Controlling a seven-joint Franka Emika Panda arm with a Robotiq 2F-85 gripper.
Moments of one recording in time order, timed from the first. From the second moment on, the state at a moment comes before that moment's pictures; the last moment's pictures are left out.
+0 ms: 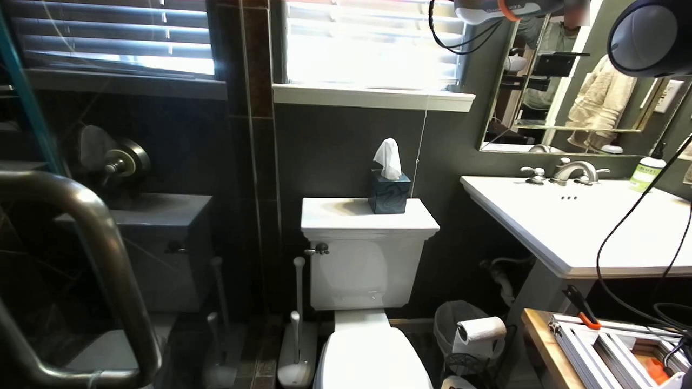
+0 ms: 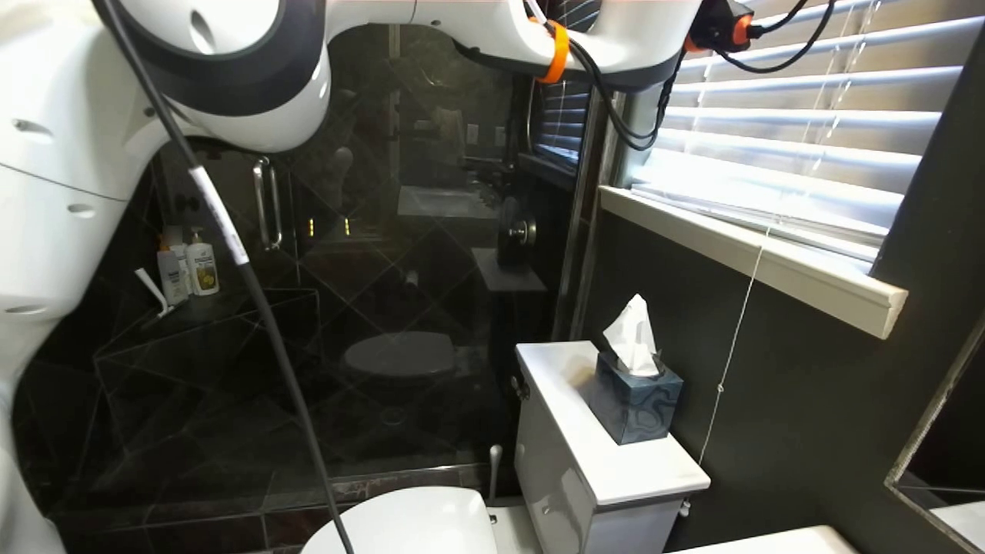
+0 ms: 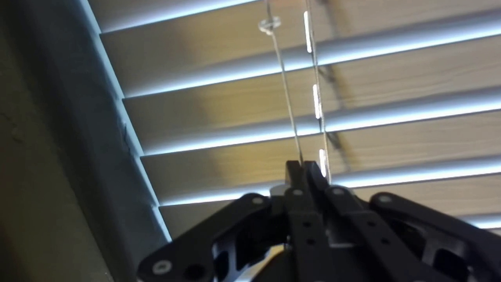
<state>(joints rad) -0.71 0.51 -0.58 -0.94 -0.81 2.78 1.27</state>
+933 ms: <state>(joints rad) -0.71 0.46 -0.54 -1.18 -0.87 2.90 0.93</state>
